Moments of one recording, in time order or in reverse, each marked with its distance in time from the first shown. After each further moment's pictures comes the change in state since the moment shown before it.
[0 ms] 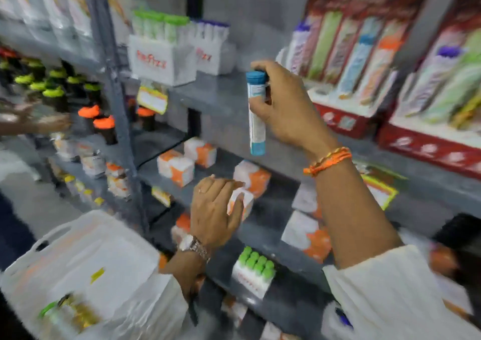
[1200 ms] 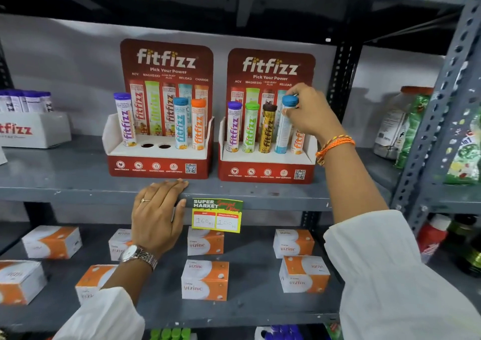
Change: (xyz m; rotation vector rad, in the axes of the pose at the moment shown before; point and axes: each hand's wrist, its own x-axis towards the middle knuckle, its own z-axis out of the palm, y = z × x) left_hand 0.124 0.089 0.108 -0.074 -0.029 0.291; right_hand -0.081 0.129 -0.279 -0.515 0.405 0.576
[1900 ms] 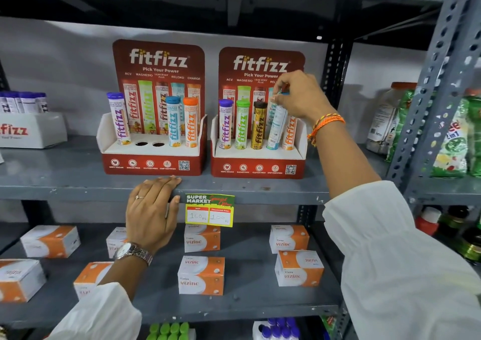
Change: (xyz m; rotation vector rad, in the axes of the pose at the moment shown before) left_hand -0.001 0.004 -0.002 0.014 -0.008 -0.011; right_hand 0.008 -0.013 -0.021 -0.023 -0.013 -0.029
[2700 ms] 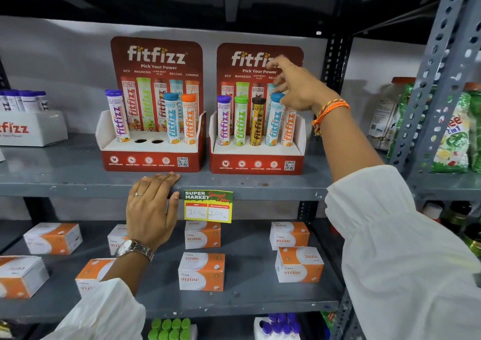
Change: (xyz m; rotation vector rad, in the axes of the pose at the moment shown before) left_hand -0.002 0.001 0.004 -0.001 0.006 -0.034; right_hand 0.018 0.010 -0.006 0.075 -0.278 -0.057
